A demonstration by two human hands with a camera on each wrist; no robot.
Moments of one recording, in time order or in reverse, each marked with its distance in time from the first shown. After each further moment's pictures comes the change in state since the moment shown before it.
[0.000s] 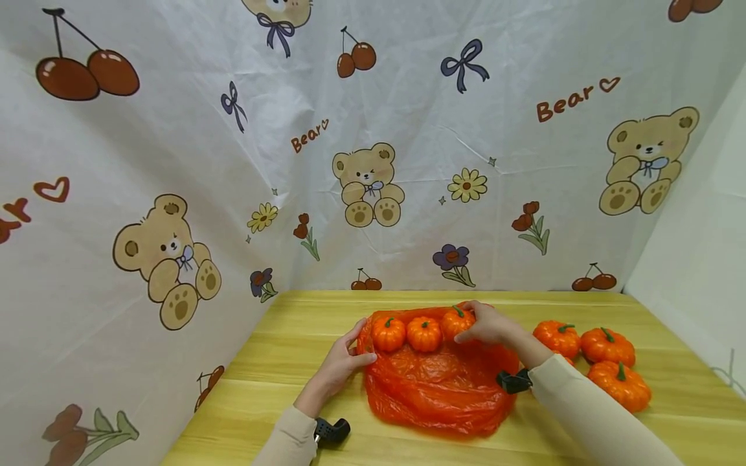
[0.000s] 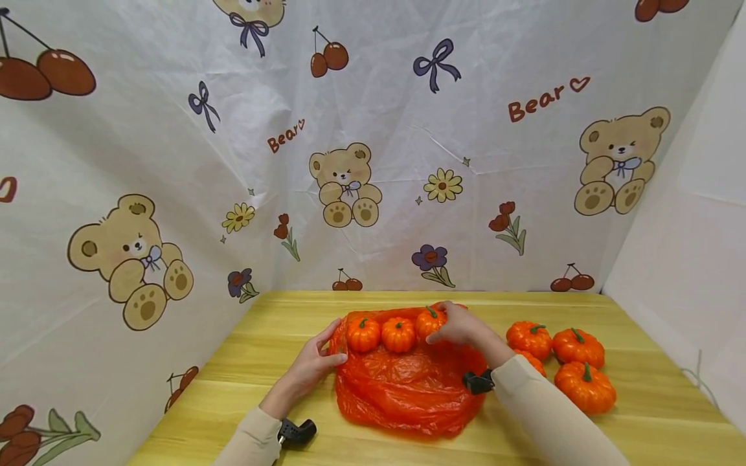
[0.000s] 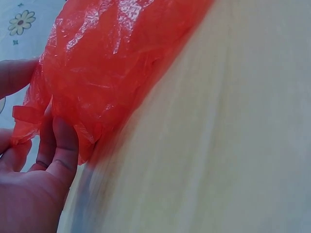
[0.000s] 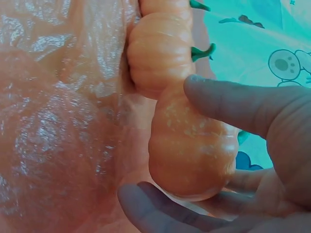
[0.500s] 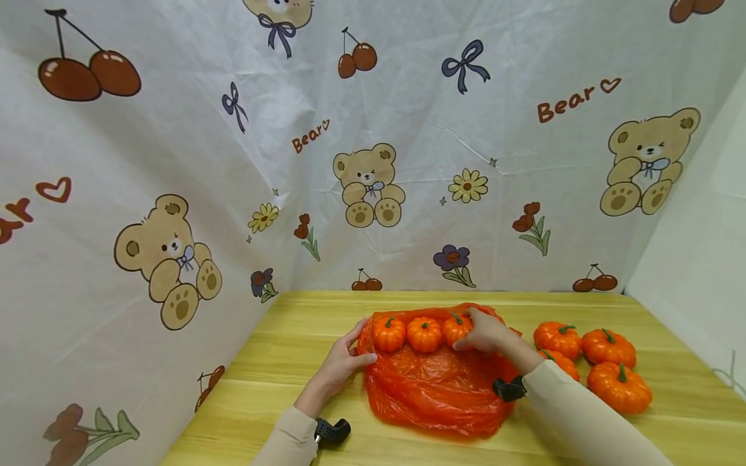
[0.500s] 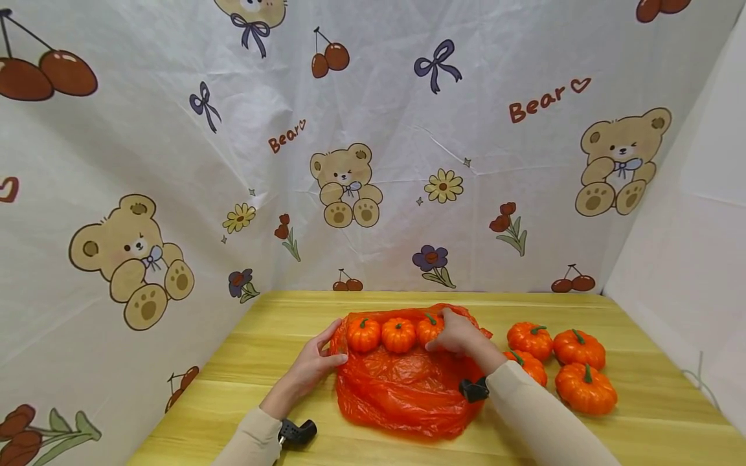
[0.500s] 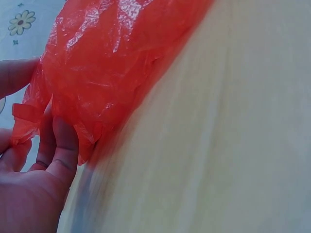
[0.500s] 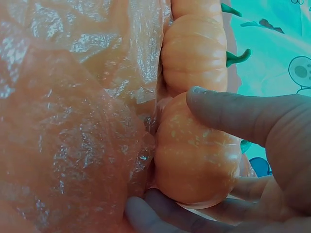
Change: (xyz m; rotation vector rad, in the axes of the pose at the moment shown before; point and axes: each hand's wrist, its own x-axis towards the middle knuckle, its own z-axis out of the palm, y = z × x) left_hand -0.001 0.002 0.001 -0.011 -0.007 0.001; right_hand 0.004 0.005 0.017 -0.068 0.037 0.080
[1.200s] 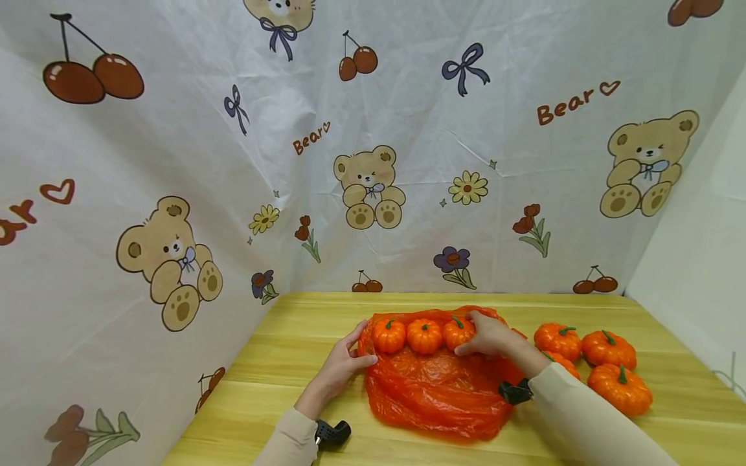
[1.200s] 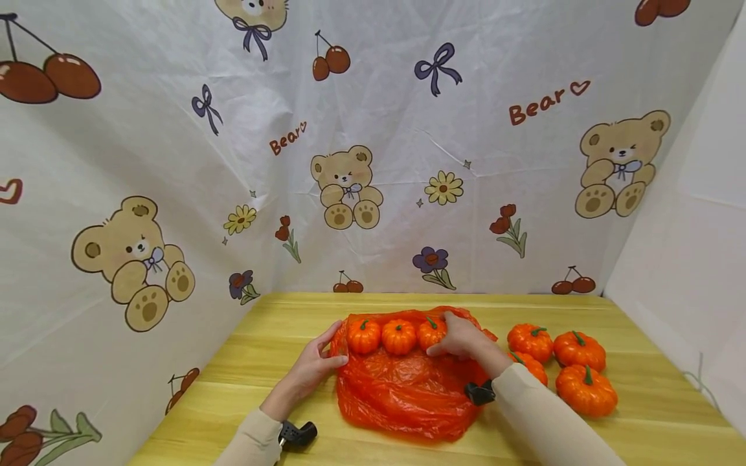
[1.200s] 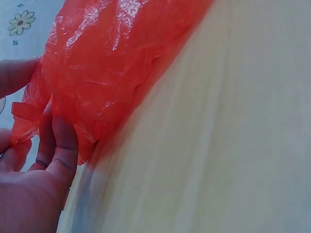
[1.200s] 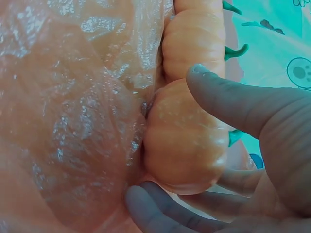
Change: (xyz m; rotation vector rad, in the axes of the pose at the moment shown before) left_hand -0.002 0.003 0.001 0.002 0.001 0.004; right_hand -0.010 -0.002 -0.003 -0.064 -0.005 -0.027
